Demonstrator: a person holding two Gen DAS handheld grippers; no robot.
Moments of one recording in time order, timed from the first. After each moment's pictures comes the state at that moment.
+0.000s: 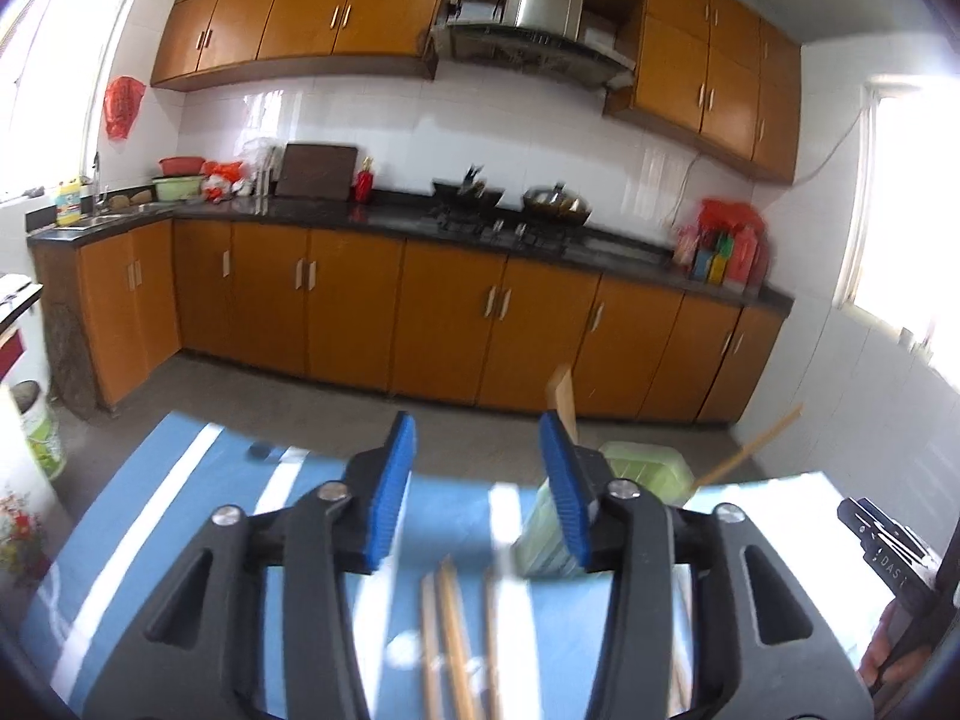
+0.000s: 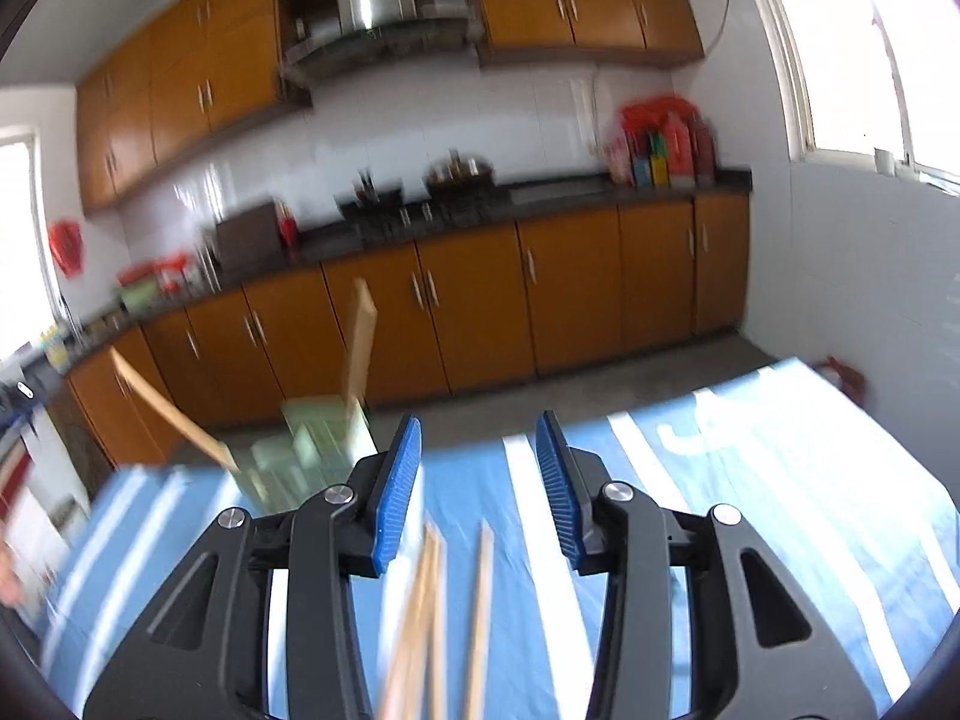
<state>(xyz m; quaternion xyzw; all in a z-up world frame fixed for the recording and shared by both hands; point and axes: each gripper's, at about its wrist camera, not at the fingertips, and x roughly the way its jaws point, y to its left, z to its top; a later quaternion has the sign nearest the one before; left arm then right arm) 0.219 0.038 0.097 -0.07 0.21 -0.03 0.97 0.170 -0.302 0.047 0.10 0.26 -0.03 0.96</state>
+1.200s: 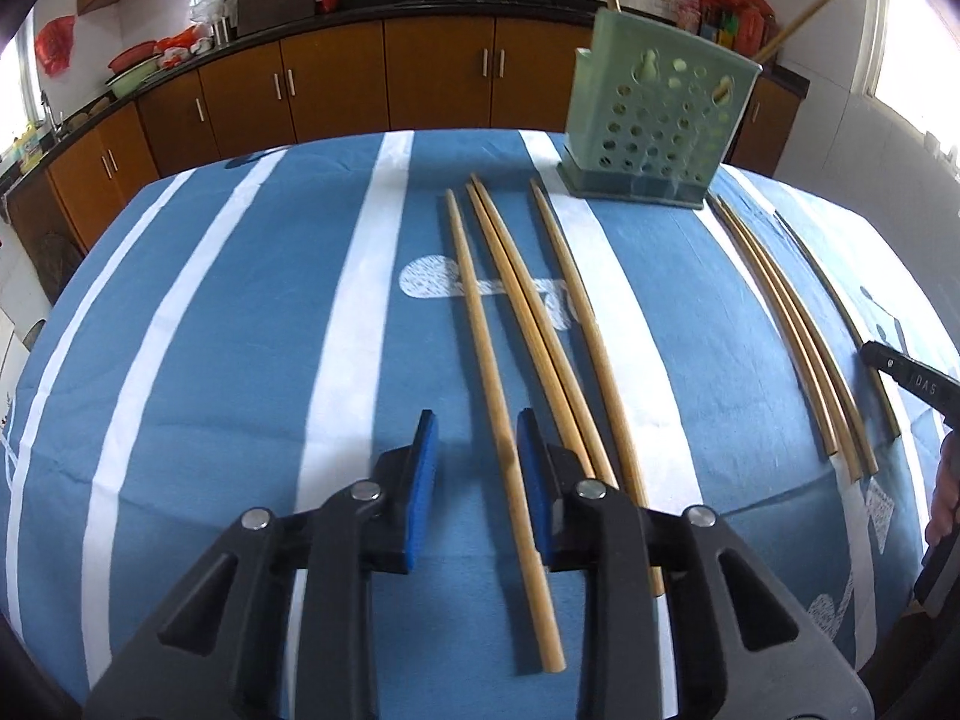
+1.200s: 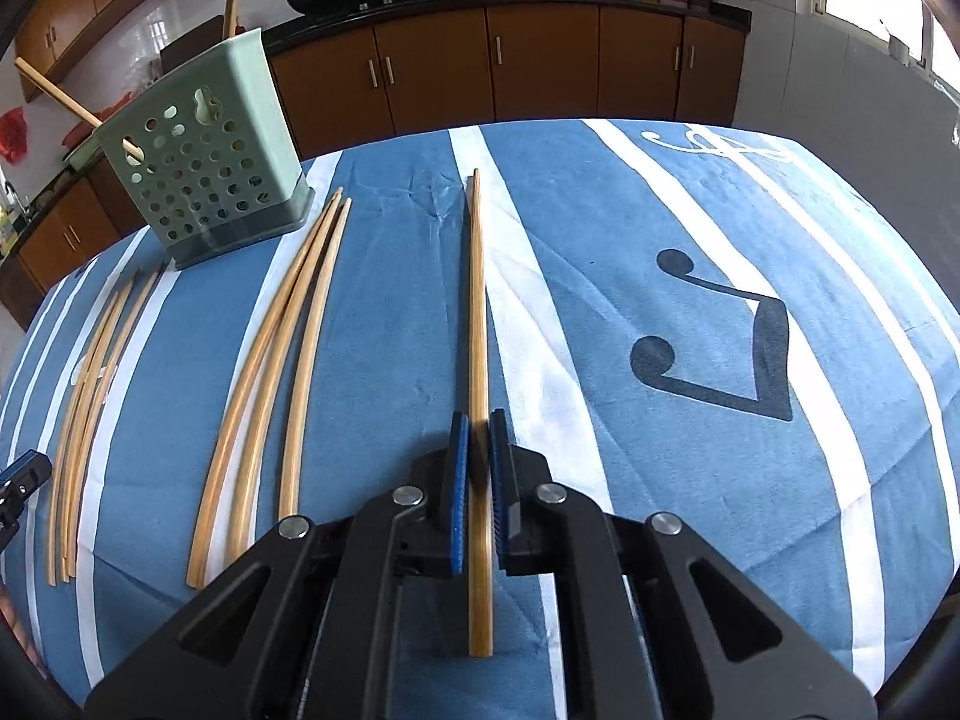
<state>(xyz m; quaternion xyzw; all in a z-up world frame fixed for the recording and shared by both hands) 0.175 0.025 -0.097 0.01 0.43 -0.05 0.90 0.162 -0.291 -0.098 0.09 0.43 -0.05 0.90</state>
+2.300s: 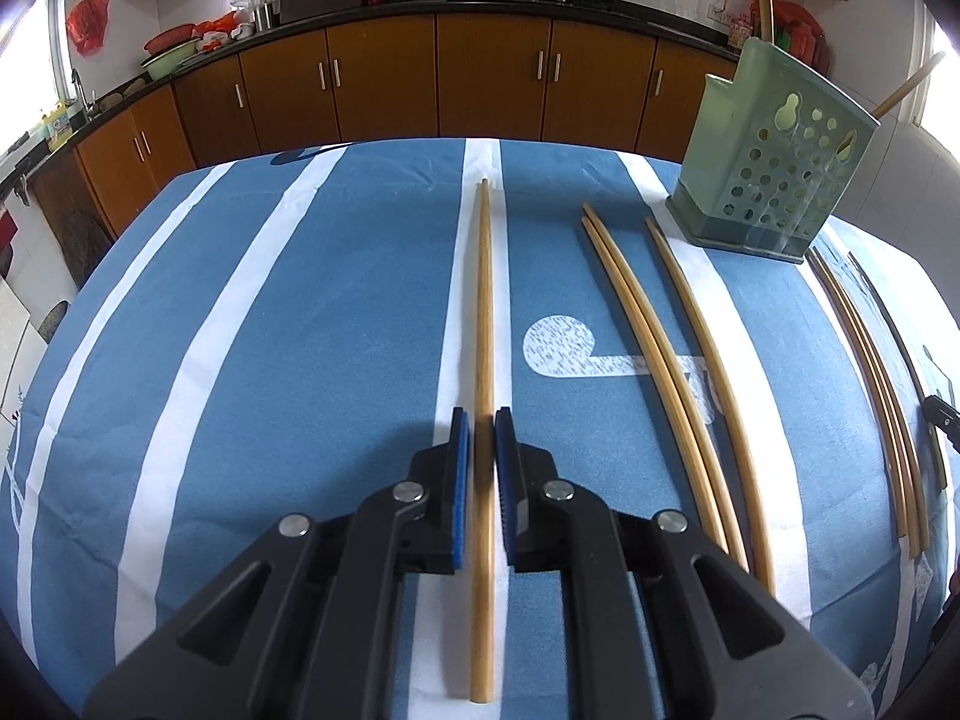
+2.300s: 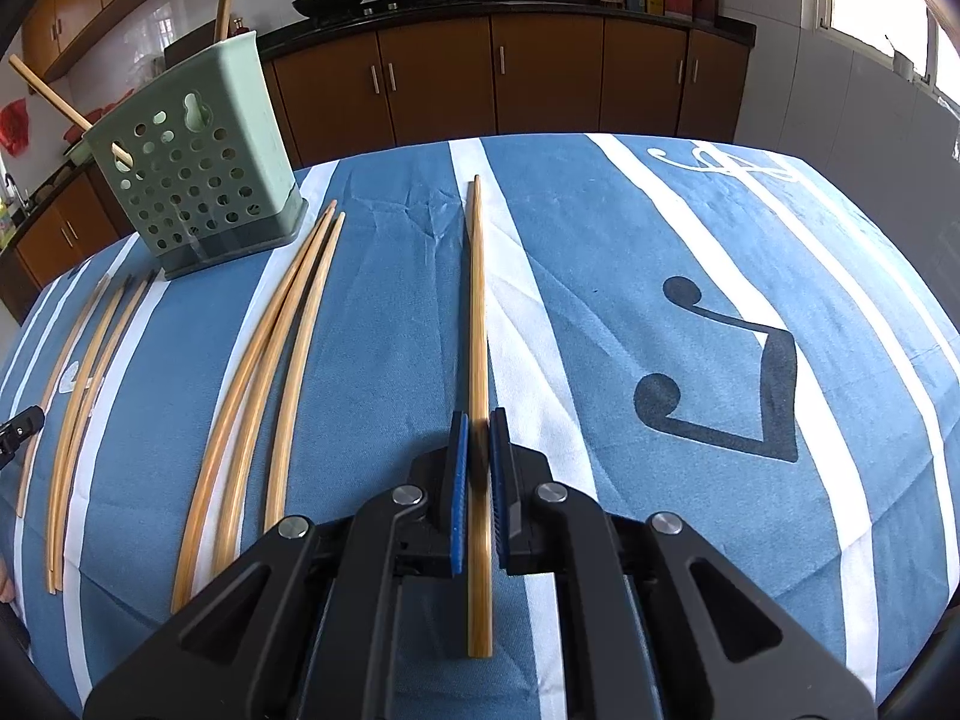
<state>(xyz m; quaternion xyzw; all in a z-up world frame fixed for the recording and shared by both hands) 0.226 0.073 -0.105 -0.01 0.43 0.00 0.90 0.174 -0.291 -0.100 0.08 0.42 -0.05 0.90</state>
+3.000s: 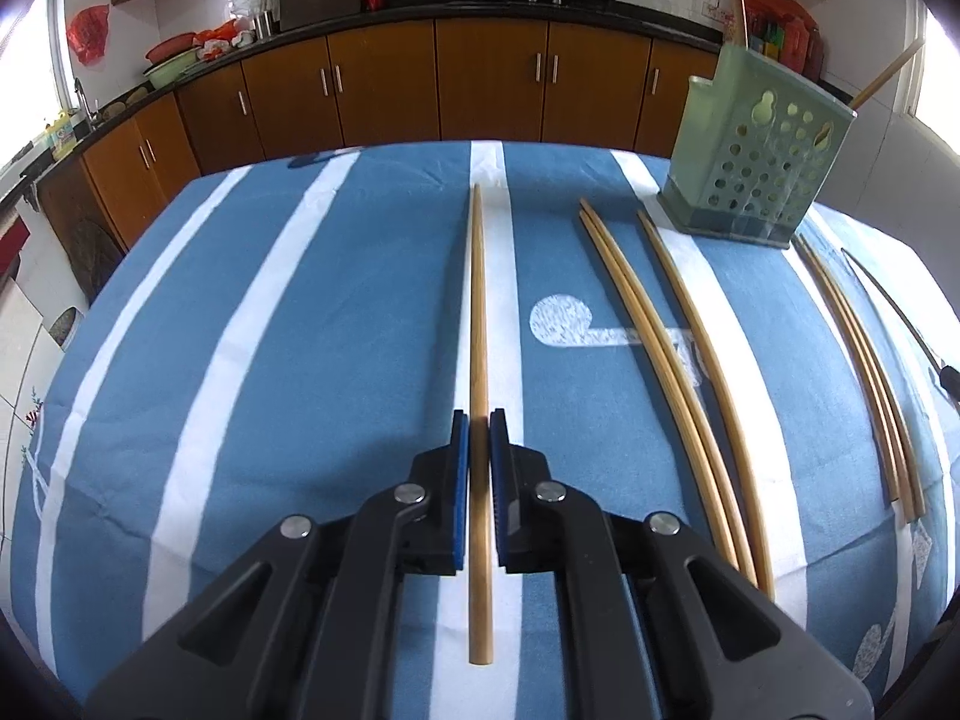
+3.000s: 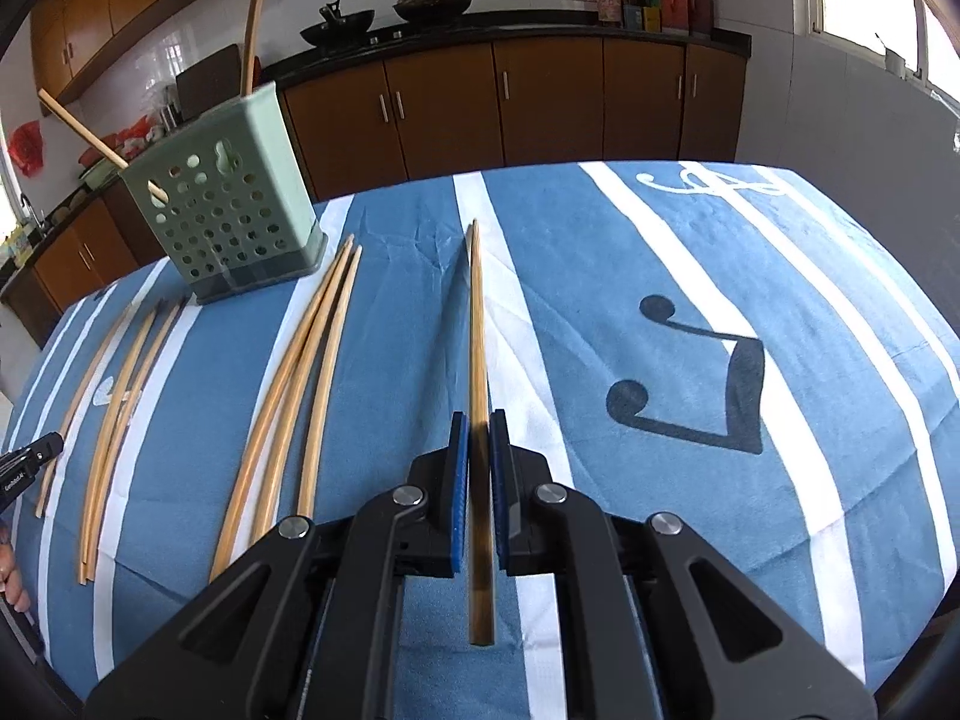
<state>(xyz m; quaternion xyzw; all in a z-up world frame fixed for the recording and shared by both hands) 0.201 0.078 -0.090 0.00 0.42 0.00 0.91 0.147 -0.301 -0.070 0.09 0.37 -0.04 0.92</state>
